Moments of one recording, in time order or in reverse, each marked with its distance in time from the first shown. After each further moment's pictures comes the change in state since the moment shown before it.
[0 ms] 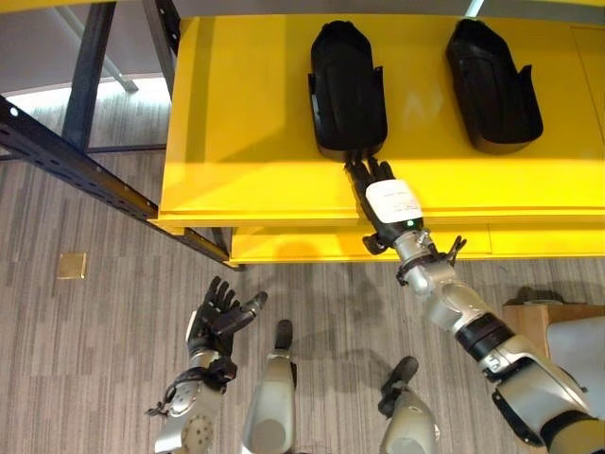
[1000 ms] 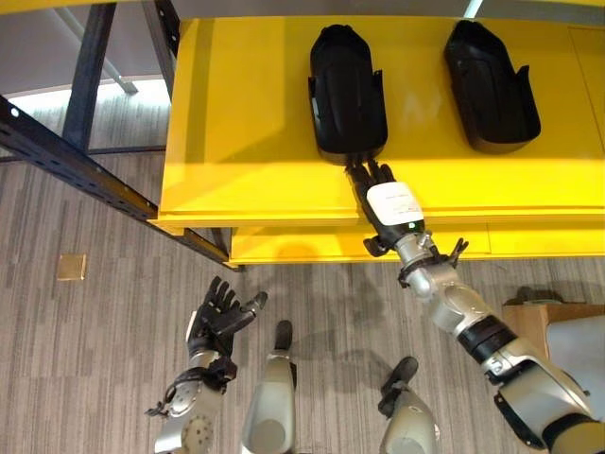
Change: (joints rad) left arm 0.001 0.000 0.000 0.000 0.000 0.001 -0.001; right arm 0.002 -0.008 -0.004 -0.001 0.000 -0.014 0.004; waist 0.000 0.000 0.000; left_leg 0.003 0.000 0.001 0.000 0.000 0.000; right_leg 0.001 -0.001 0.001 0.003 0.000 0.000
